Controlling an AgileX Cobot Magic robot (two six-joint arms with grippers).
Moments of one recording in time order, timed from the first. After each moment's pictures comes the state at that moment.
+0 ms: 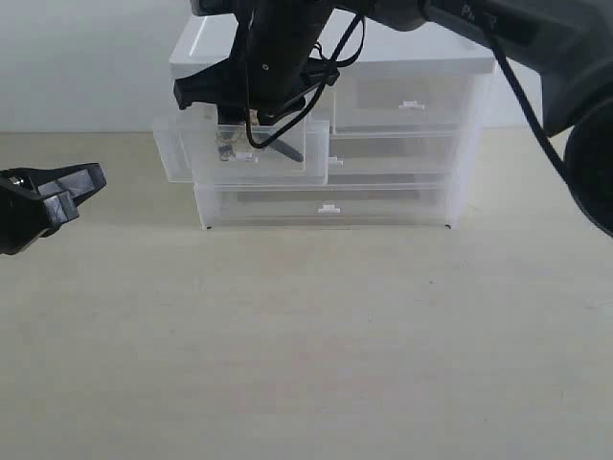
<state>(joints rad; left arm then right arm) 0.01 1.40 -0.37 0.72 -0.87 -0.79 0.65 2.26 -2.21 0.06 1.01 0.11</state>
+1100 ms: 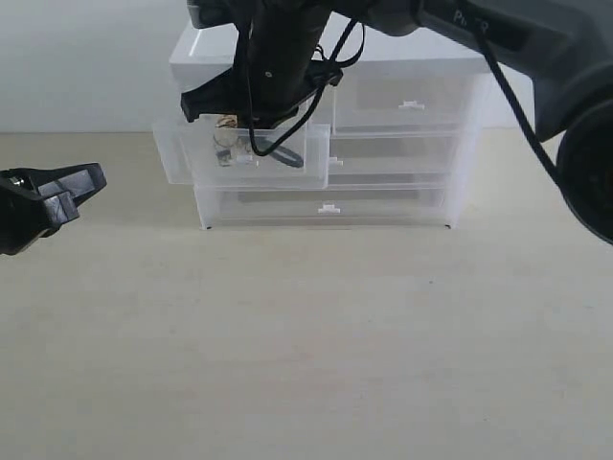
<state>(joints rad) 0.01 1.40 -0.37 0.72 -0.87 -0.79 0.66 2.27 -2.21 -0.01 1.04 0.10</state>
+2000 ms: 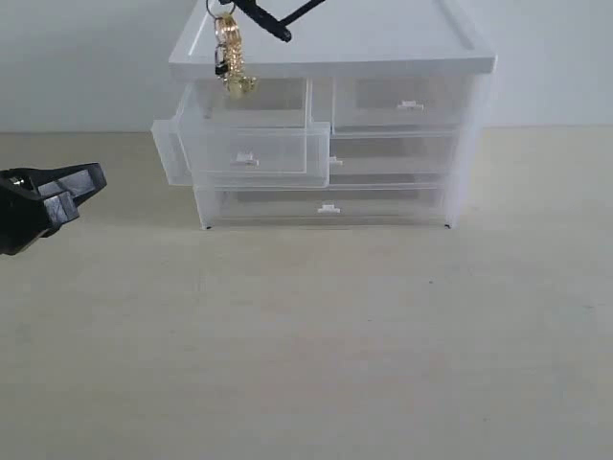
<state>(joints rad) 0.01 1.40 -0.37 0.72 -0.87 -0.79 0.70 2.00 -2.21 -0.04 1.01 0.04</state>
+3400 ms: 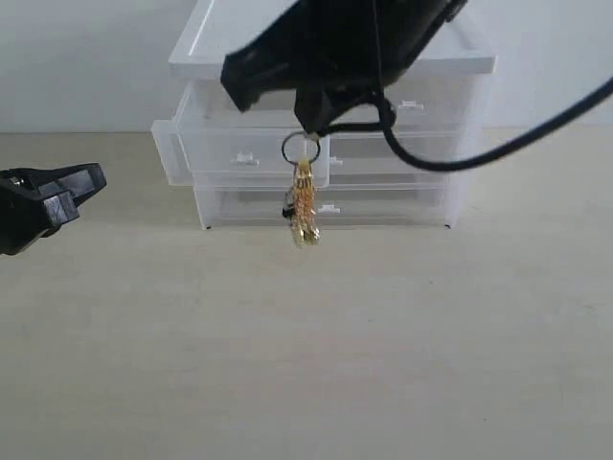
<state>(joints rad) 0.01 1.40 -0.37 0.72 -0.87 -0.79 0.80 1.57 -1.56 -0.07 1.07 0.09</state>
